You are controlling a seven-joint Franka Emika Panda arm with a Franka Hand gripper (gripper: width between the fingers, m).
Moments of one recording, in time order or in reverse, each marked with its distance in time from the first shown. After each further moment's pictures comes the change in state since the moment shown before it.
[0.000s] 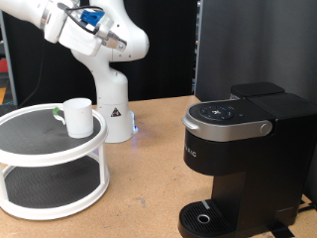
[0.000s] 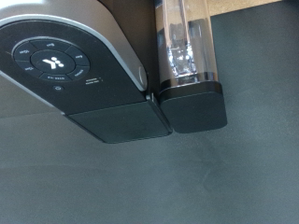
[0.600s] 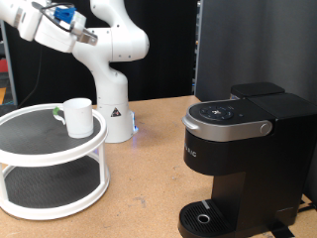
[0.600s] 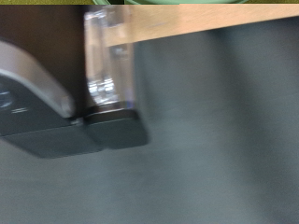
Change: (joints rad) arm -0.023 0.016 -0.173 0.088 -0.216 -0.291 -0.063
